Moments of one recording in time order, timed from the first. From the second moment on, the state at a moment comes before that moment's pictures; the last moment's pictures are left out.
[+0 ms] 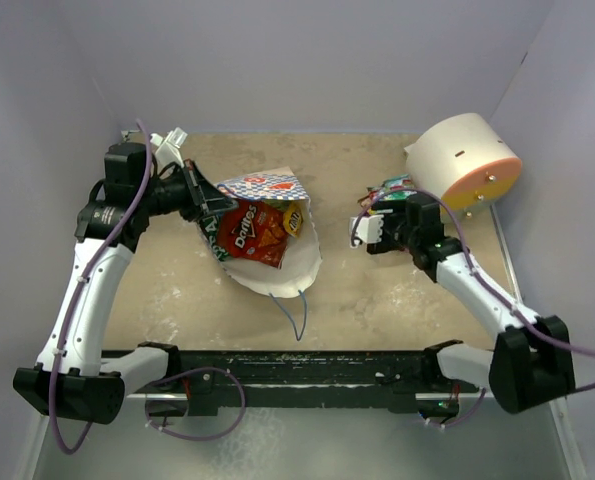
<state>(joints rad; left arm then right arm) -0.13 1.14 1.32 -0.72 0.72 -0.67 0.28 1.25 0.72 -0.11 -0.16 -1.36</state>
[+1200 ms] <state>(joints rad) -0.13 1.02 1.19 -0.66 0.80 -0.71 1.16 1.37 0.89 0.23 0.12 -0.23</state>
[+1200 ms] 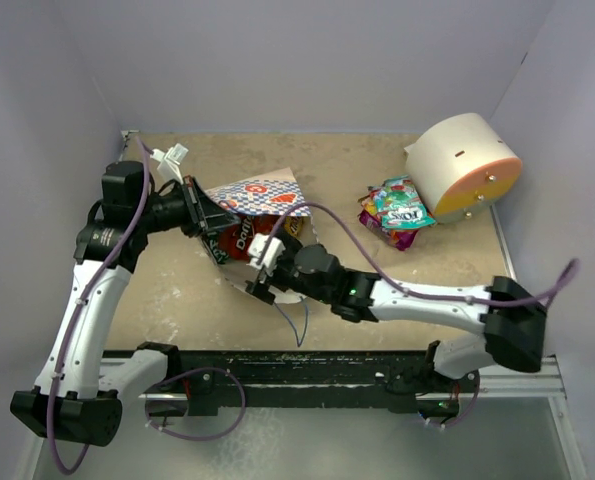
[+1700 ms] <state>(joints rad) -0.13 1.02 1.19 -0.77 0.79 -0.68 1.14 1.87 0.95 0.55 0.31 -0.53</state>
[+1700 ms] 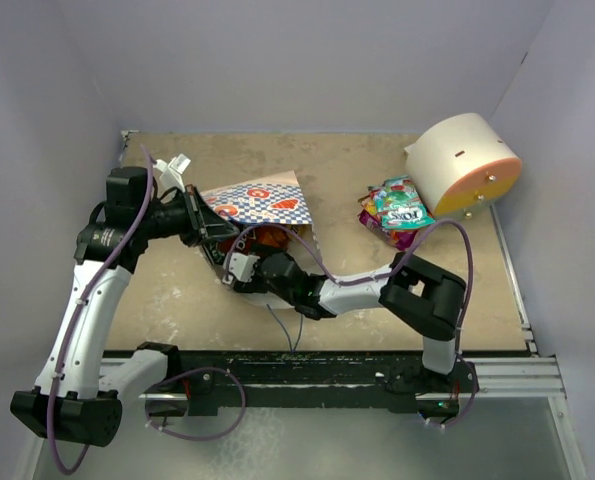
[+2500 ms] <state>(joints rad) -0.13 1.03 1.21 -0.79 0.75 -0.68 1.00 1.96 1.18 0.26 0.02 -0.60</state>
